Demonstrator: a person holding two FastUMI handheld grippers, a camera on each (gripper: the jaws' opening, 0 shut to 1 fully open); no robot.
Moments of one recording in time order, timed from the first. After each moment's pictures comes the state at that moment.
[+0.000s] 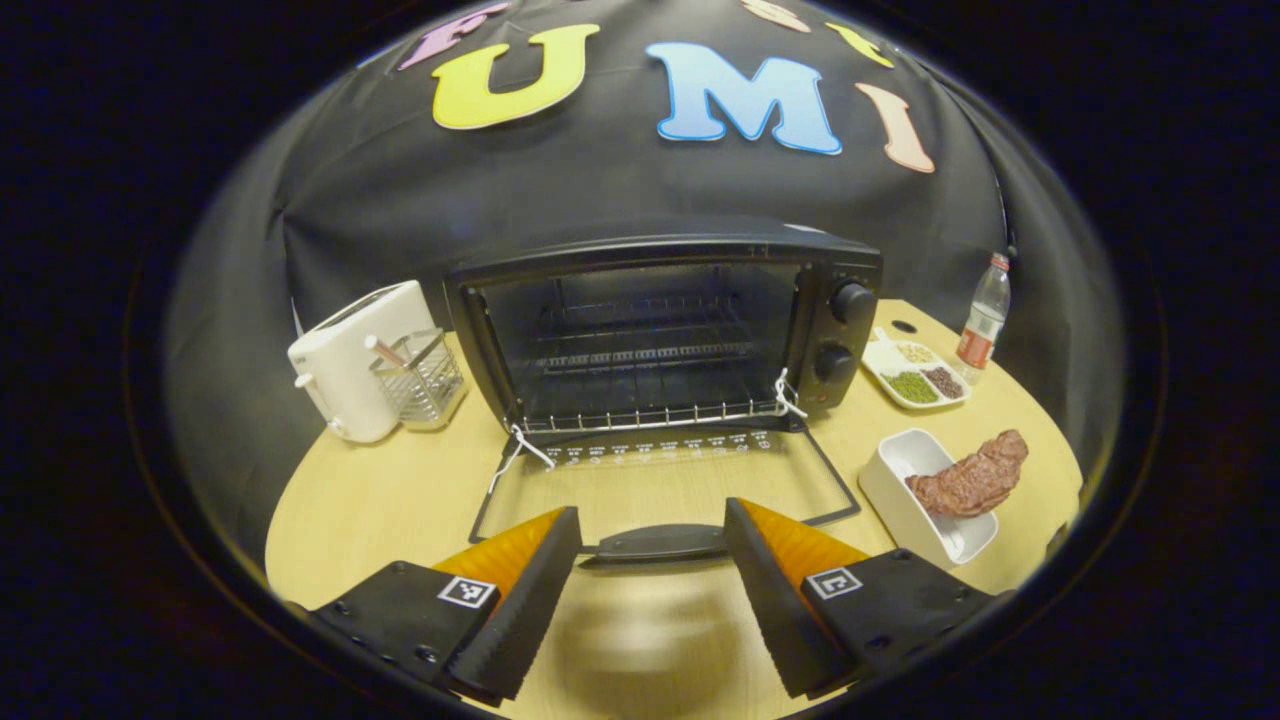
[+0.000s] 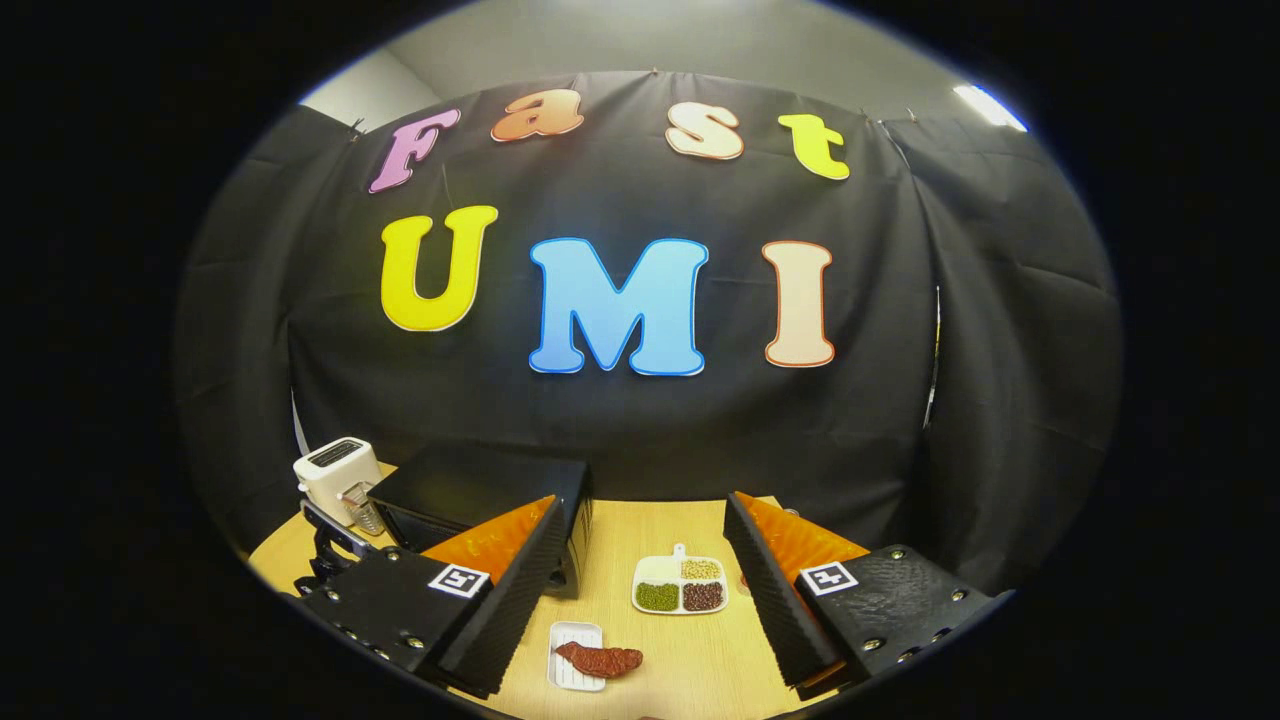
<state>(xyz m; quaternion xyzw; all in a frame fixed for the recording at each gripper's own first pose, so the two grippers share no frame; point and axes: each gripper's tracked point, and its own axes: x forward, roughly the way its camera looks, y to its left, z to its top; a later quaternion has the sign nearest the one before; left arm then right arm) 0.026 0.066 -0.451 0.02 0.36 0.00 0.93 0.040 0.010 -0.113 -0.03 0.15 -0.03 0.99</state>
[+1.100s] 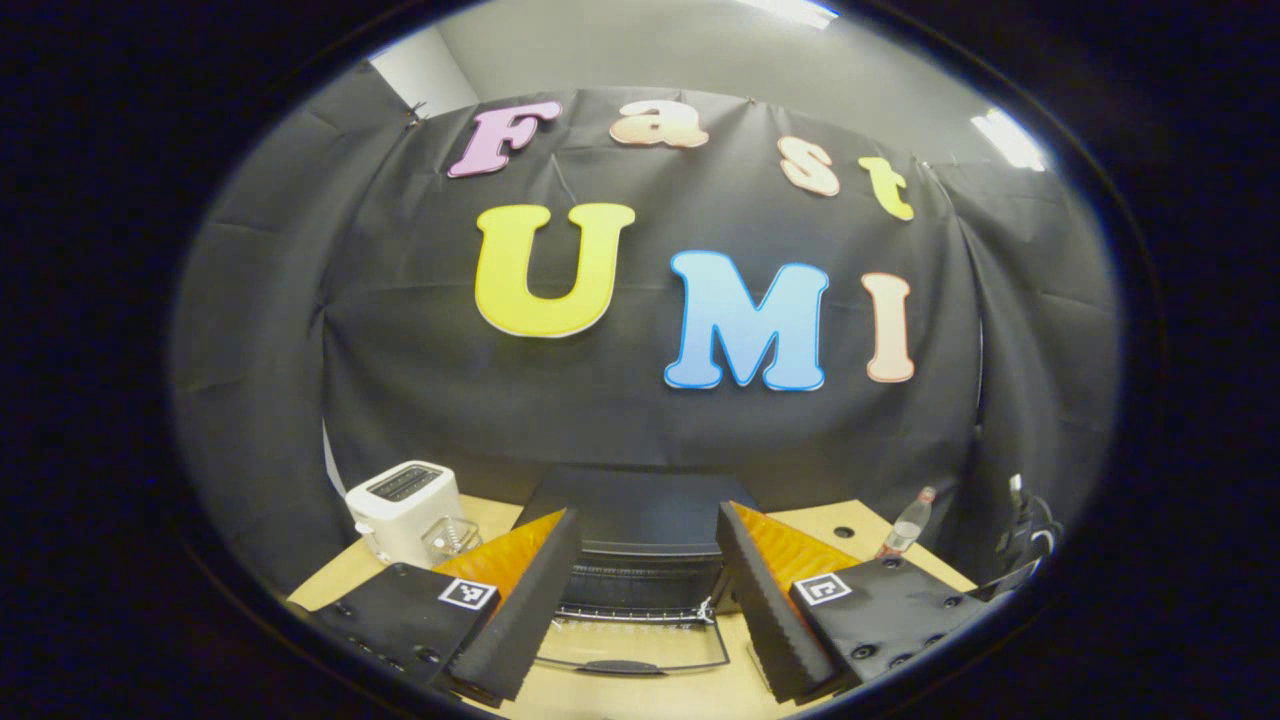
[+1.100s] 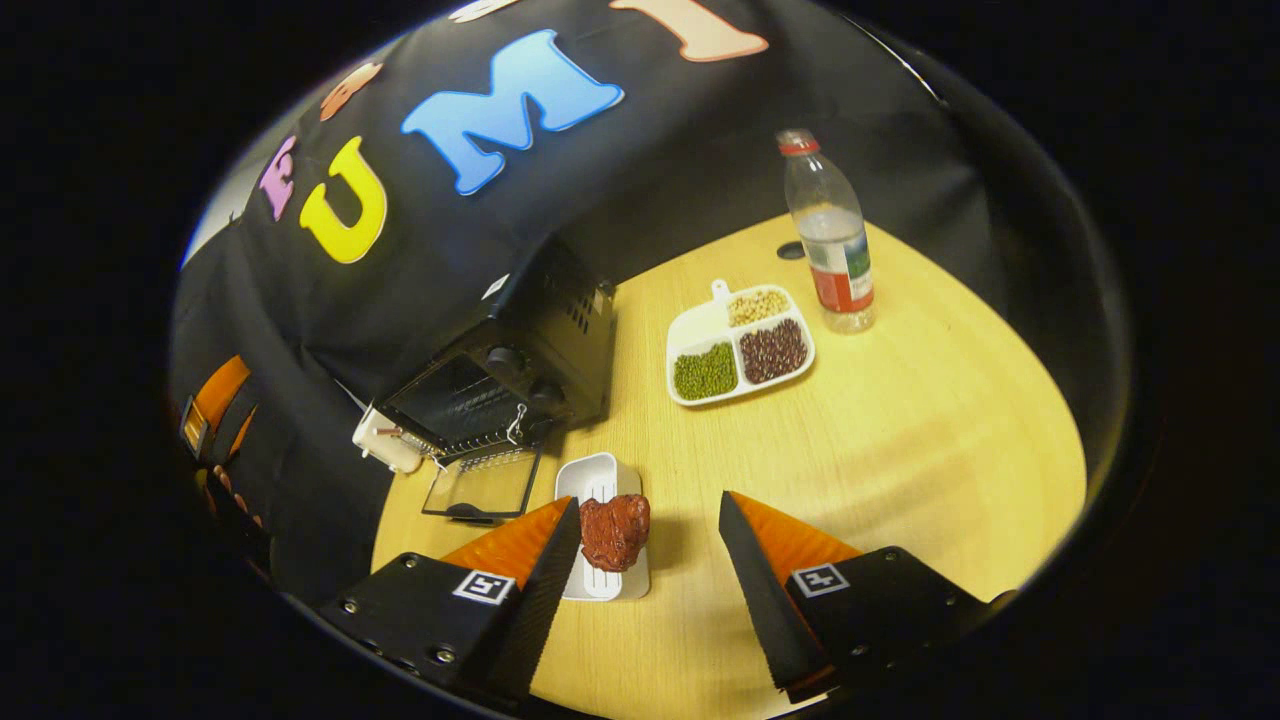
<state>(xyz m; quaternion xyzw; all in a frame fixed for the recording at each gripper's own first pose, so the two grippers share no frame) 0.057 0.058 -0.158 -0.04 0.12 0.00 0.99 0.012 -0.016 -0.384 0.26 0.42 0.06 0.87</state>
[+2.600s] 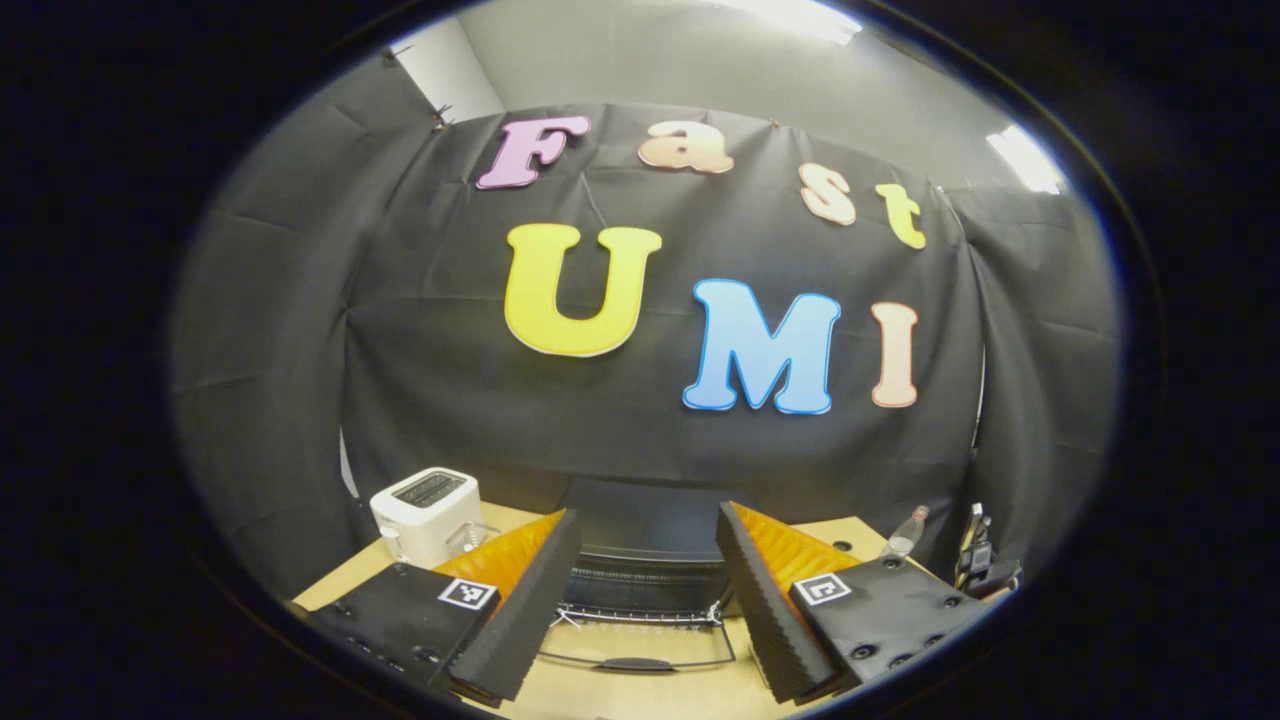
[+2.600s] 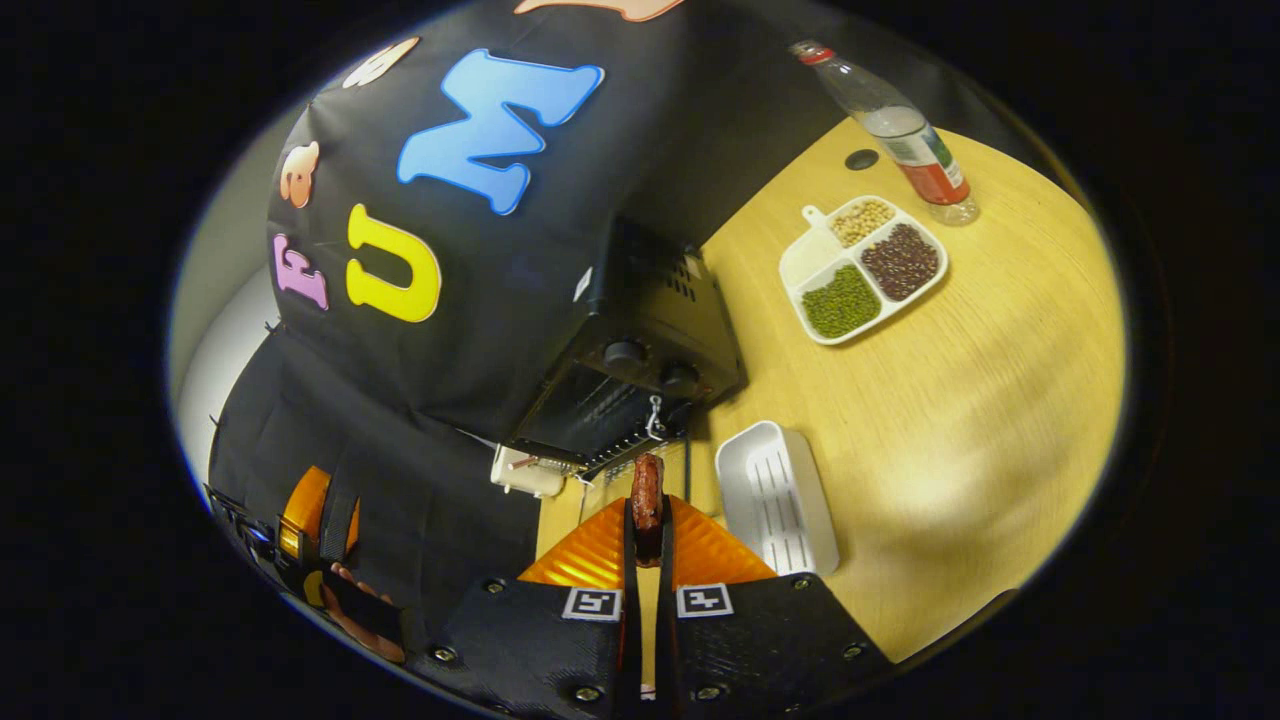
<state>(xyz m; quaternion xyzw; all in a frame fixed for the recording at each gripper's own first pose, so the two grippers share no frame) 0.026 0.097 -0.134 -0.06 0.11 0.02 0.99 0.026 0.077 -0.335 0.42 0.40 0.18 0.79</state>
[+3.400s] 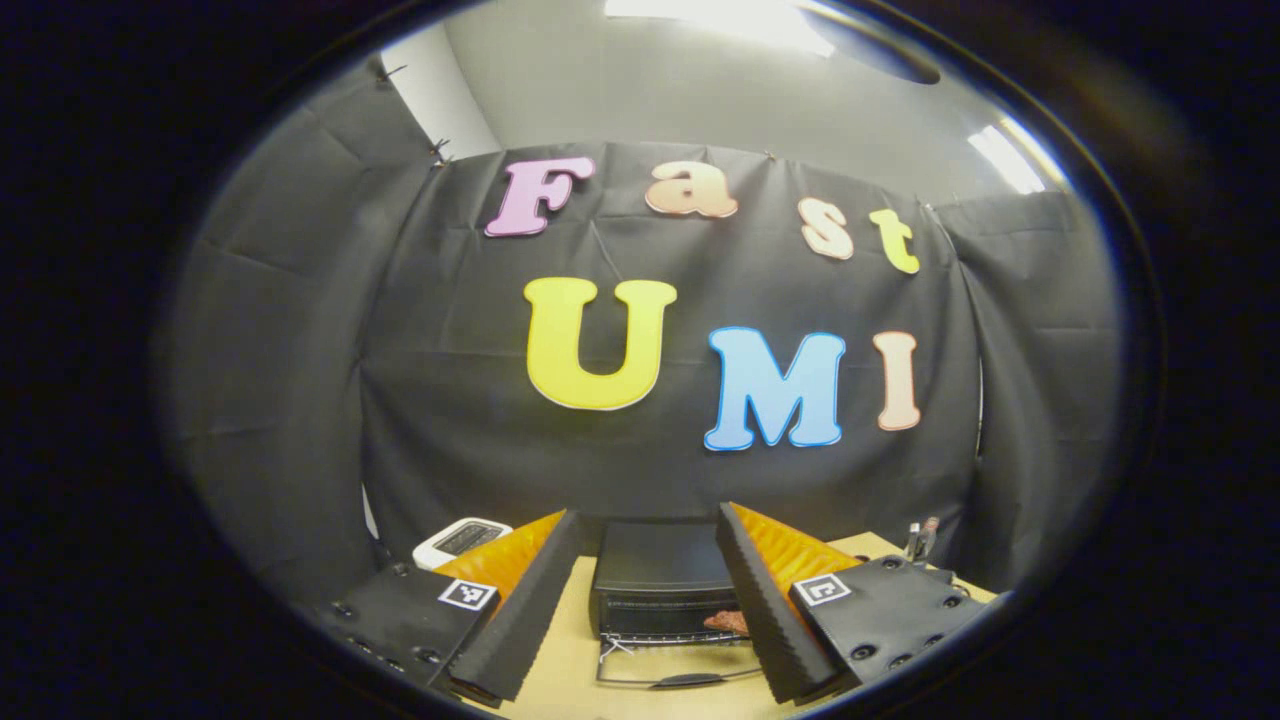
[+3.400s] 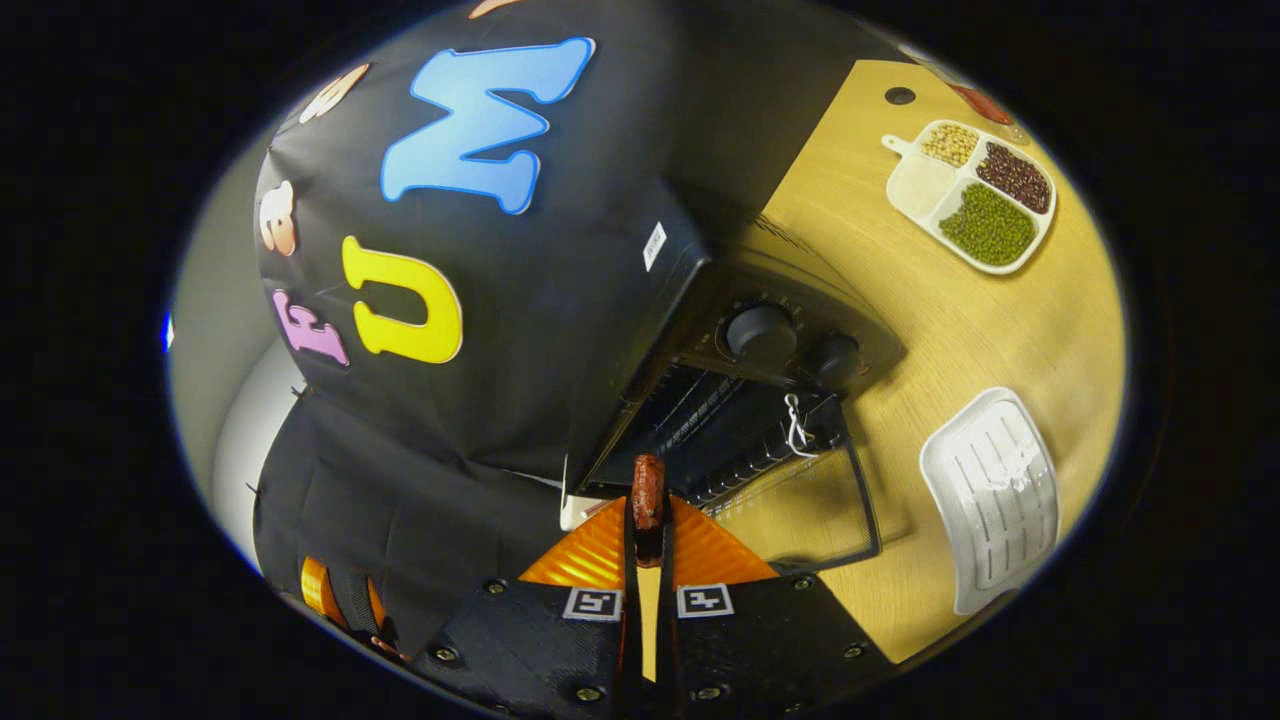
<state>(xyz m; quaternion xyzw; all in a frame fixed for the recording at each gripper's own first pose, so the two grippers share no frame) 0.006 0.168 -0.086 -0.03 0.07 0.02 1.00 0.118 0.205 -0.344 0.52 0.37 0.16 0.75</state>
